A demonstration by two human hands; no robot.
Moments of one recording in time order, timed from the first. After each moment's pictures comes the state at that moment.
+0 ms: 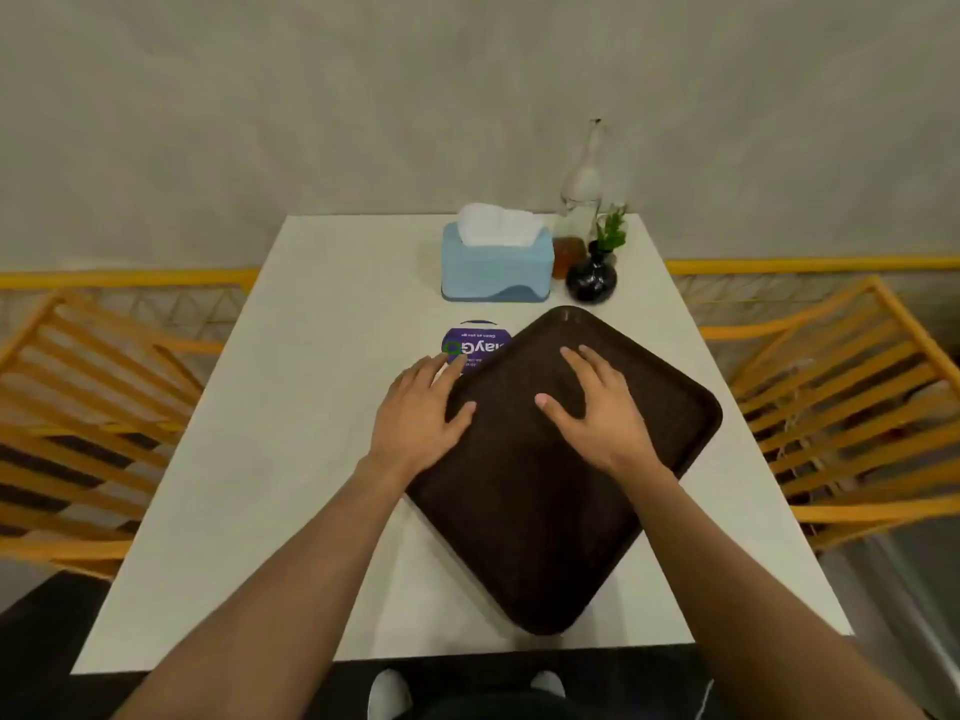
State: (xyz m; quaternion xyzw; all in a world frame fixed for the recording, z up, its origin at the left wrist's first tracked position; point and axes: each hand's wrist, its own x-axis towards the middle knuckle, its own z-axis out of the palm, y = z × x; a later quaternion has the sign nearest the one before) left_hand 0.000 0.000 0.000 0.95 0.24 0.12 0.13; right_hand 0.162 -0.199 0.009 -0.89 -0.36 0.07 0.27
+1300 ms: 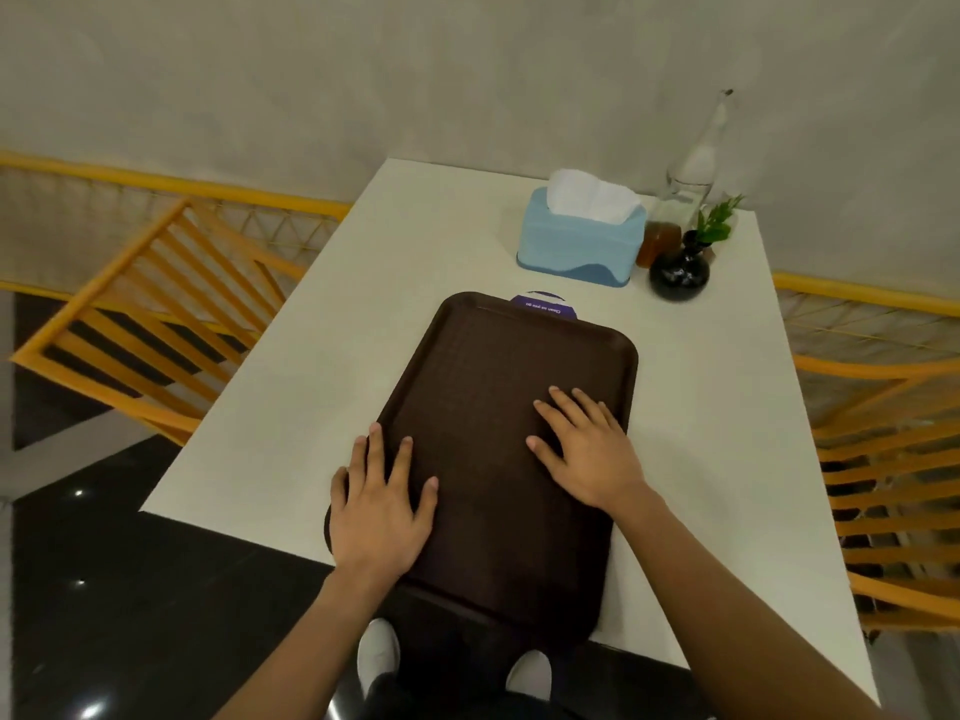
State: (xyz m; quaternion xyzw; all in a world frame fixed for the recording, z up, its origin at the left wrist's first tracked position) left_hand -0.134 -0.101 -0.049 0.85 0.52 0.01 0.09; right_hand 0.137 -0.185 -0.050 -0.81 -0.58 0.10 0.03
